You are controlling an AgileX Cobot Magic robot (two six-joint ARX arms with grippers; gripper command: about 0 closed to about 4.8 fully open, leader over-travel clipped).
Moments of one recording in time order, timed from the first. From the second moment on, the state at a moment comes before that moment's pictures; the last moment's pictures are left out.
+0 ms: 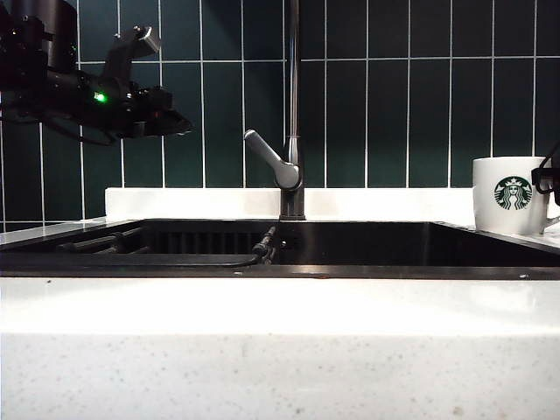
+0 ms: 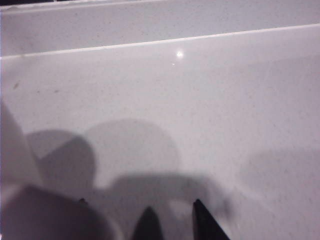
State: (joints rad) left arm -0.13 1.80 1.11 0.66 0.53 0.14; right arm -0.16 1.67 0.65 0.77 0.09 0.04
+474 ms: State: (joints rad) left arm -0.13 1.80 1.11 0.64 0.55 0.14; right arm -0.16 1.71 0.69 0.79 0.05 0.00
